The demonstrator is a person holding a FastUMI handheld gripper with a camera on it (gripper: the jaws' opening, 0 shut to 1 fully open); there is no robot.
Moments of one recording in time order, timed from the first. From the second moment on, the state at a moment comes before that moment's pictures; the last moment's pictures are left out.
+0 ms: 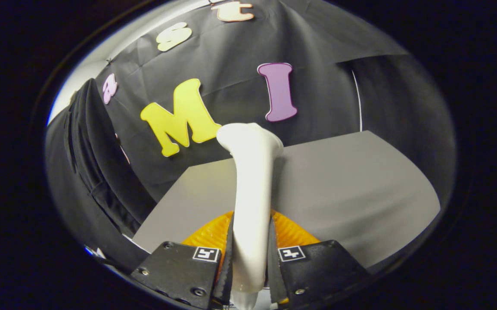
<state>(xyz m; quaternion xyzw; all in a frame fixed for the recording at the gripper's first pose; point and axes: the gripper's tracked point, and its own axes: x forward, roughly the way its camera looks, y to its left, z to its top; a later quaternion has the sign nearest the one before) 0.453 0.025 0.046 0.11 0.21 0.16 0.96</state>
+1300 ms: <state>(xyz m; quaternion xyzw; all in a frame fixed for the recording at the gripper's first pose) 0.241 0.248 0.231 0.09 0.02 0.17 0.98</state>
